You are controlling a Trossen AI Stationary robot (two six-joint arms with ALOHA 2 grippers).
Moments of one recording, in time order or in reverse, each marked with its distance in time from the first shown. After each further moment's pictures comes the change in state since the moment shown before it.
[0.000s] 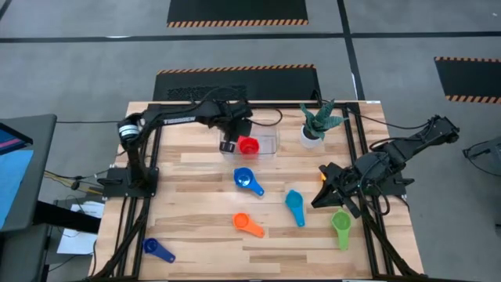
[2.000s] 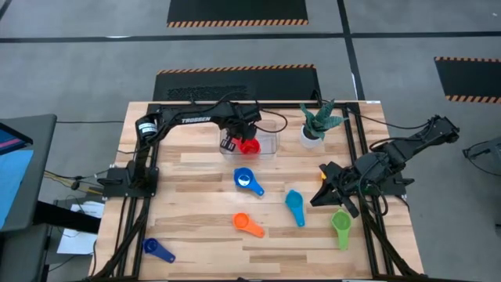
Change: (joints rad) left arm 0.005 0.171 0.134 -0.107 -0.111 0.156; right arm 0.001 0.000 0.000 -0.016 0.030 -0.003
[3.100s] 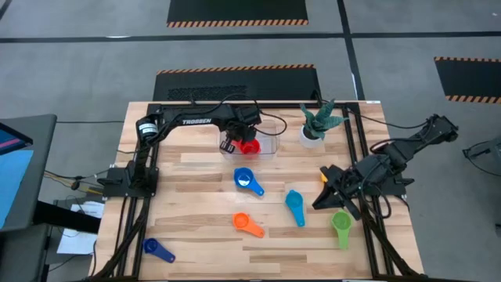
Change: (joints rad) left arm -0.016 0.003 -0.024 0.036 -0.031 -0.015; right arm 0.036 0.000 0.000 -0.004 -0.001 -0.007
